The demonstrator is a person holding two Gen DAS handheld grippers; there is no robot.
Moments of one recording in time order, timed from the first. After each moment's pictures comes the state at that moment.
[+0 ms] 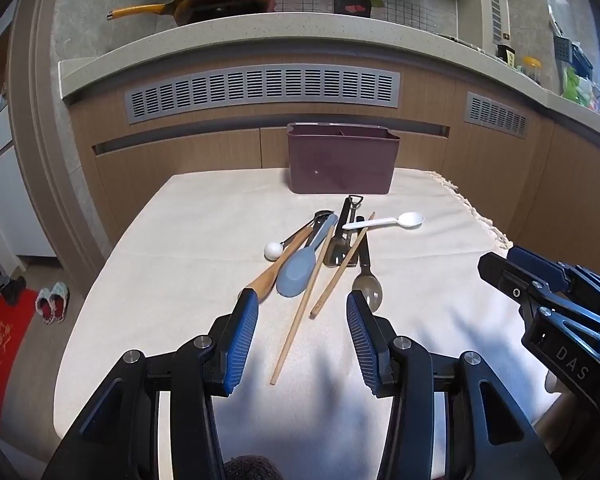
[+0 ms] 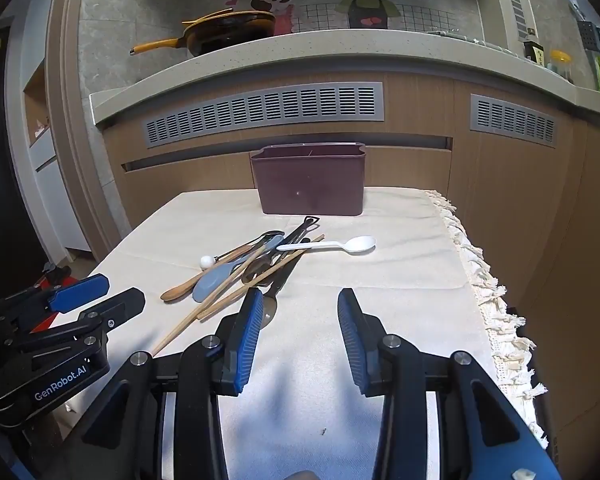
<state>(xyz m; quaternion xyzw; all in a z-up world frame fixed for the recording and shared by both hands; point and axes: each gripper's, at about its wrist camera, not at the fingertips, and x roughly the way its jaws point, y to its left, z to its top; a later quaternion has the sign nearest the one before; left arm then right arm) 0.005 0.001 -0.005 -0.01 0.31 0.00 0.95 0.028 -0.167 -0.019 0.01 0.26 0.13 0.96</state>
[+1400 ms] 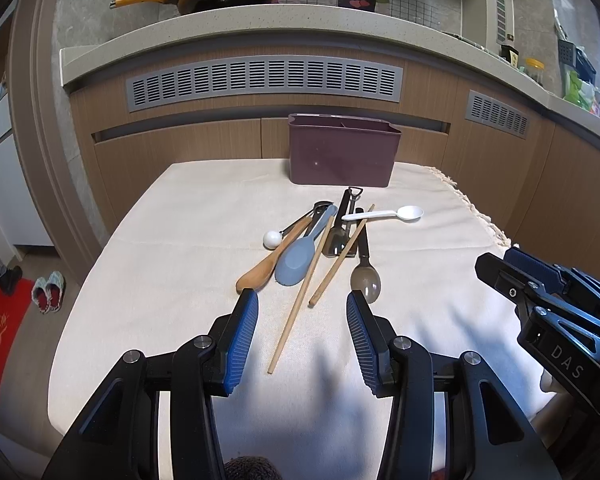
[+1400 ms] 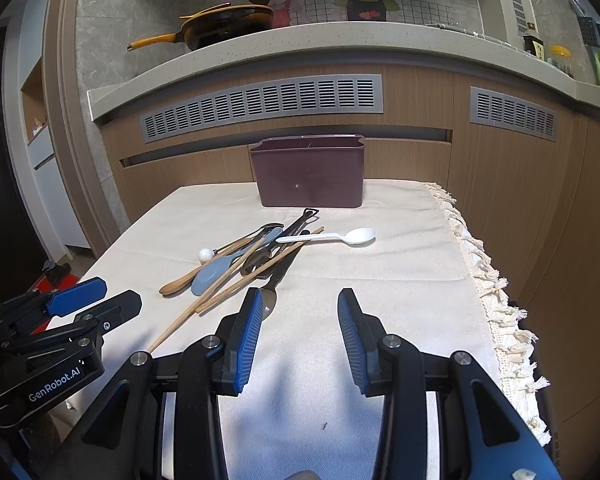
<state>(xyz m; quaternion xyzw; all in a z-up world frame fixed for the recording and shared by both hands) 0.002 0.000 -0.009 -0.01 0.31 0.00 0.95 0.028 -0.168 -0.023 0.01 0.27 0.13 0.95</state>
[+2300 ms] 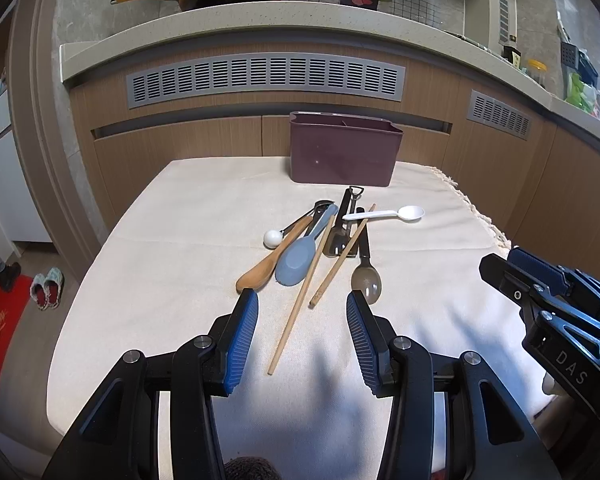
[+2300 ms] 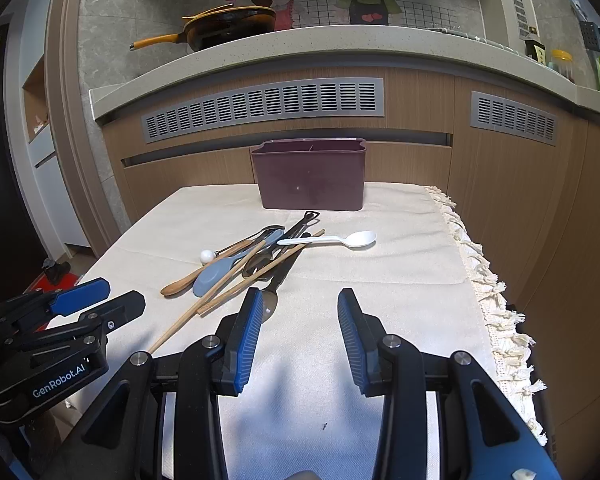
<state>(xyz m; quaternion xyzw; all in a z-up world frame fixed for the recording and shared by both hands) -0.001 0.000 -0.010 -0.02 0.31 -0.01 0.95 0.026 -0.166 -0.019 0.01 0.27 0.13 0.96</state>
